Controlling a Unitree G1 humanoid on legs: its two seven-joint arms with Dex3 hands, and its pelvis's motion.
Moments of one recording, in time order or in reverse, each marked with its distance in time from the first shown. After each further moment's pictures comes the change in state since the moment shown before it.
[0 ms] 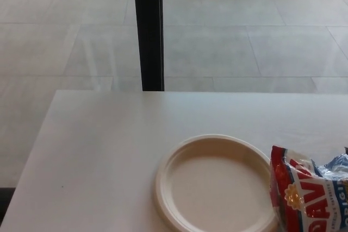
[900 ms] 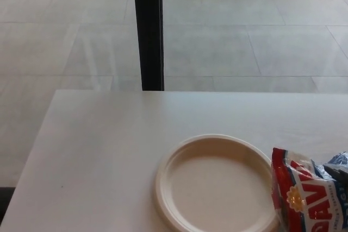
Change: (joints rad) left_arm -0.003 0.001 0.002 -0.008 -0.003 0.014 0.001; right_arm -0.090 0.008 0.135 0.081 -0.205 -0.006 -0.060
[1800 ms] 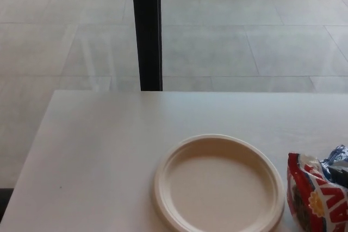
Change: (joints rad) left_arm -0.005 -0.011 0.003 -0.013 -0.012 0.015 0.041; right_arm -0.098 0.024 0.064 0.205 -0.075 -0.009 -0.098
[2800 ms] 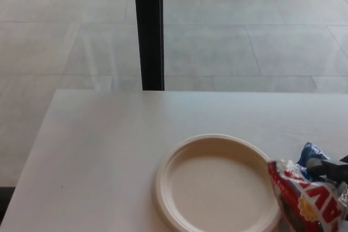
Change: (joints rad) left_arm -0.003 -0.004 -0.024 0.016 -0.006 -0.036 0.013; right_arm -0.108 0.077 0.020 0.140 0.060 -0.200 -0.057
